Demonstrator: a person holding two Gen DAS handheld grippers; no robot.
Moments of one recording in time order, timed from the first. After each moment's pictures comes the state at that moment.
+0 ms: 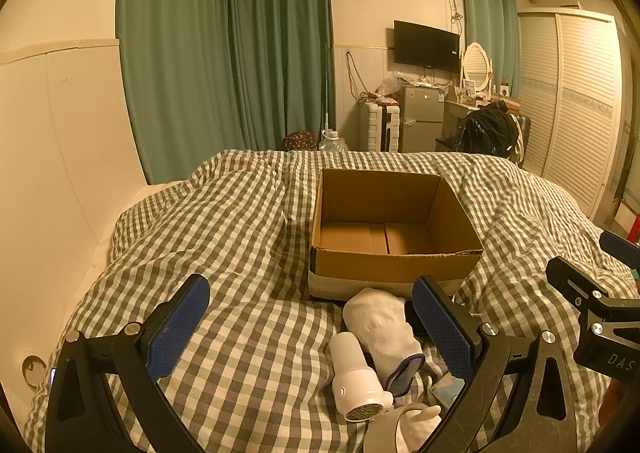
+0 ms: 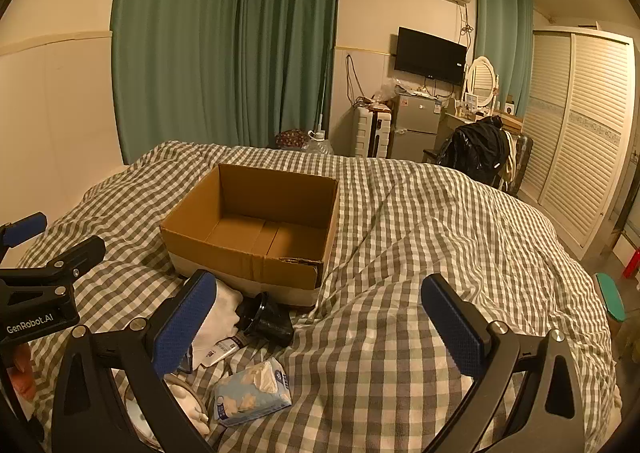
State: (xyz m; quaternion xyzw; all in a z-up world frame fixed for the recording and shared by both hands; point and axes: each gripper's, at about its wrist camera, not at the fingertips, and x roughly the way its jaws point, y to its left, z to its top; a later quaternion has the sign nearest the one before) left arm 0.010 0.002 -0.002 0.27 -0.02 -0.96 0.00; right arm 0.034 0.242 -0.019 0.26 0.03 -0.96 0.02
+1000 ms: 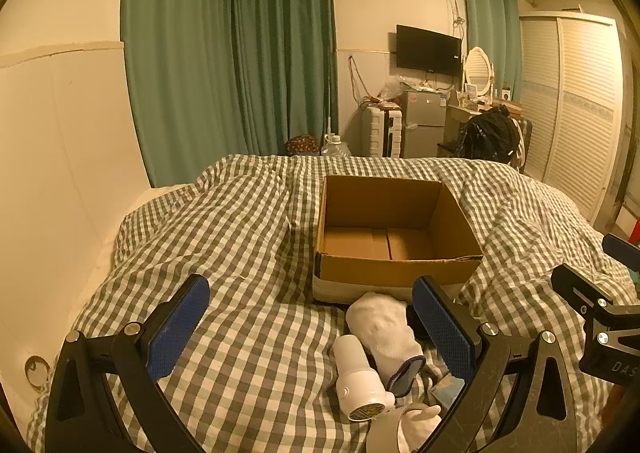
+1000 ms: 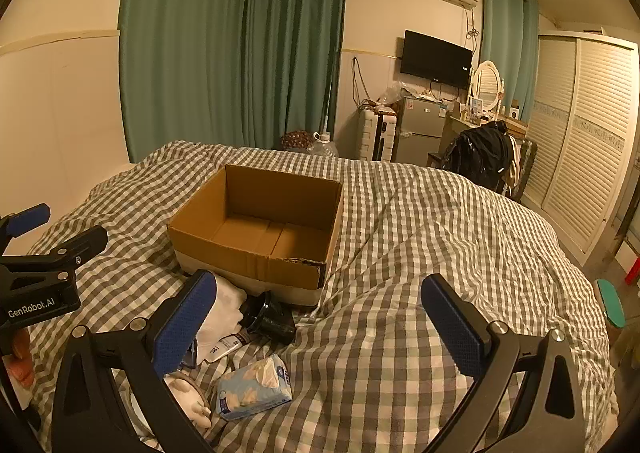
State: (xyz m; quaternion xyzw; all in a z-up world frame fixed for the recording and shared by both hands) left arm 0.016 -0.002 0.004 0.27 -0.02 -0.96 0.00; right arm 0.042 0.243 -0.012 0.26 0.04 -0.96 0.03
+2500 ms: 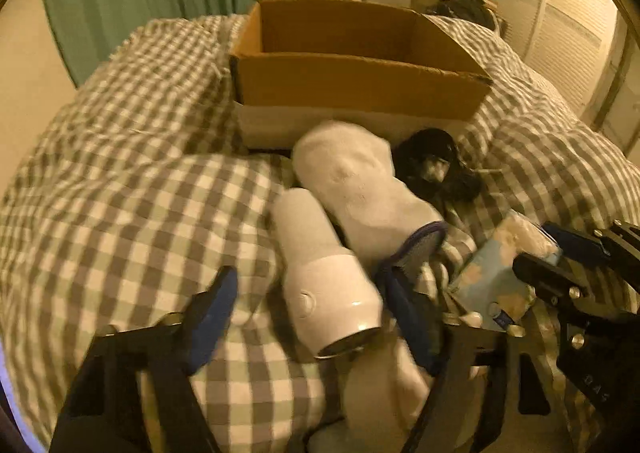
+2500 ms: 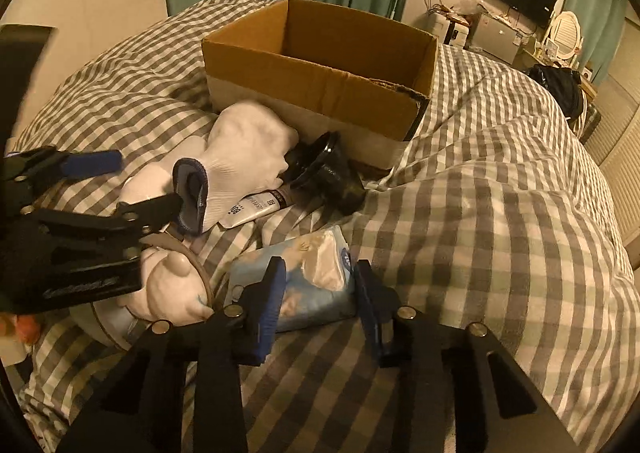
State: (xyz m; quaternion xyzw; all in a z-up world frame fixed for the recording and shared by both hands) left arm -0.031 0.027 -0.124 0.47 -0.05 -0.87 -0.09; right arm 0.016 0.209 -0.131 0.45 0.11 -0.88 0.12
